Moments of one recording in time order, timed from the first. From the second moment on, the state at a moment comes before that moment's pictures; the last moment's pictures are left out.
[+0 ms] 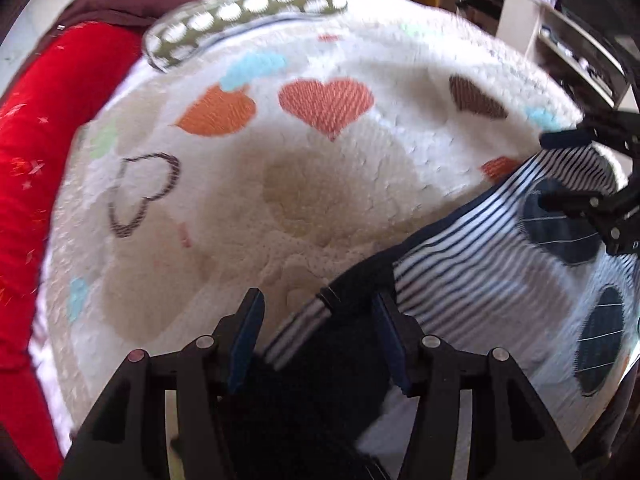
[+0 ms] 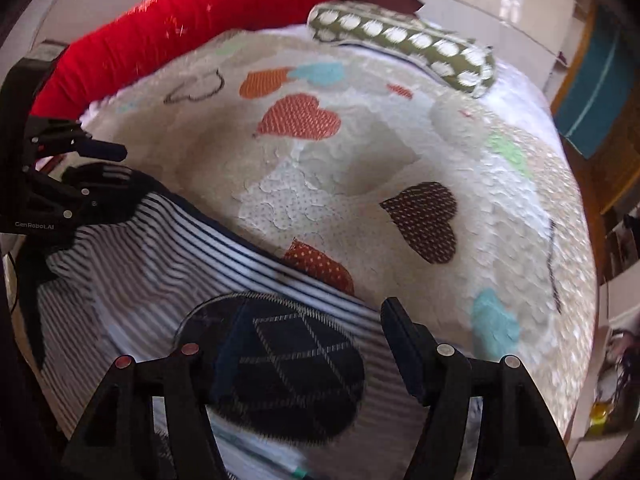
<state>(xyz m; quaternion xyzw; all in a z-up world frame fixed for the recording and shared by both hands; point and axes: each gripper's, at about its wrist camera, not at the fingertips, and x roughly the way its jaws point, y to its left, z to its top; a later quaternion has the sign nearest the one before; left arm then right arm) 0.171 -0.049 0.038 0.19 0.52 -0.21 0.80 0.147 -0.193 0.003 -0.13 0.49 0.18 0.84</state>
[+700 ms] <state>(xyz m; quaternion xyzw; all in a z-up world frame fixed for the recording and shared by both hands) 0.090 -0.036 0.103 0.15 0.45 -0.26 0.84 0.086 -0.191 0.054 -0.05 0.45 0.22 0.86</state>
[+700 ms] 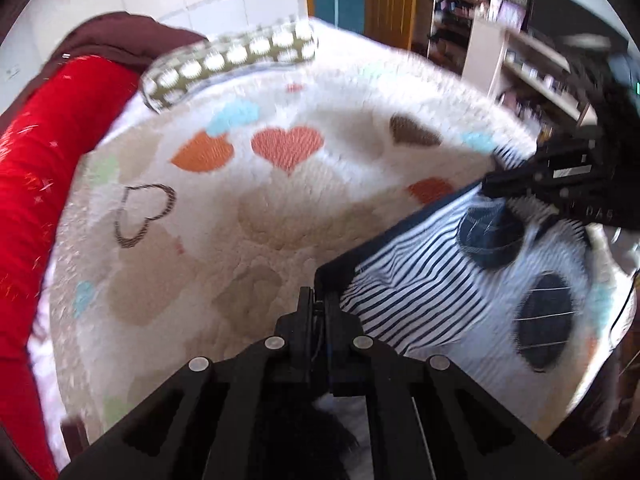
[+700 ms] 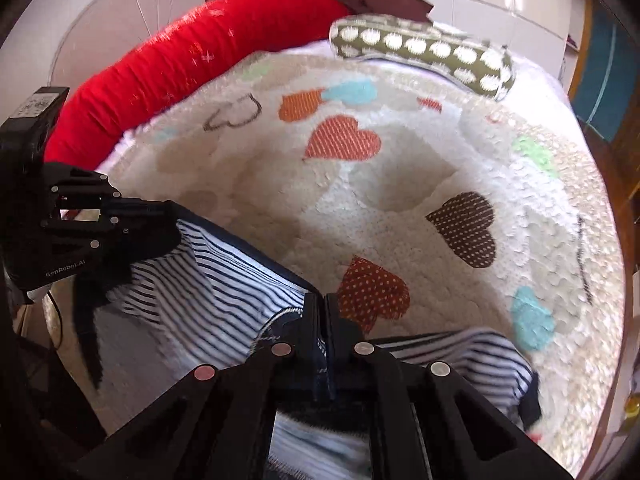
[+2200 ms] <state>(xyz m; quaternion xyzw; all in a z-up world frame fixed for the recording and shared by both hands) -0.021 0.018 0.032 -0.01 0.47 -0.13 0.87 -0.125 -0.351 0.003 0.17 0.38 -0.13 0.90</state>
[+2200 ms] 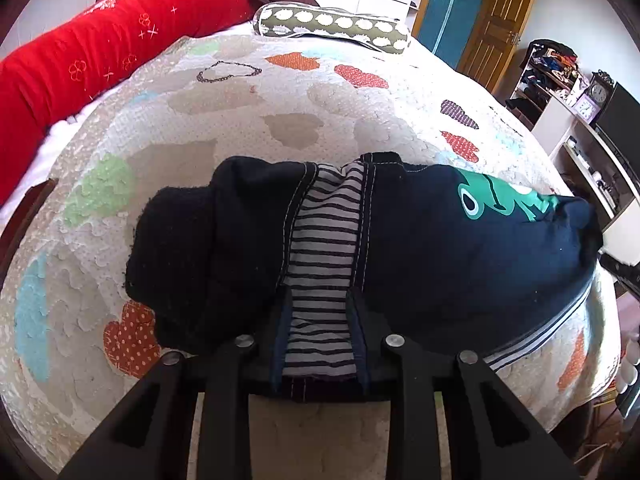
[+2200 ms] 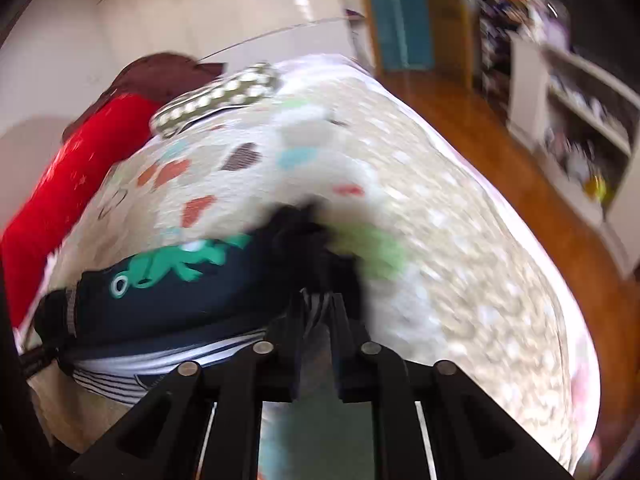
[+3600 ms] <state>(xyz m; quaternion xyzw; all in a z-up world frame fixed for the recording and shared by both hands) -0.025 -0.072 0.087 0.13 0.42 -0.11 0.89 -0.109 -0.351 -0.048 0.31 0.33 0.00 0.89</state>
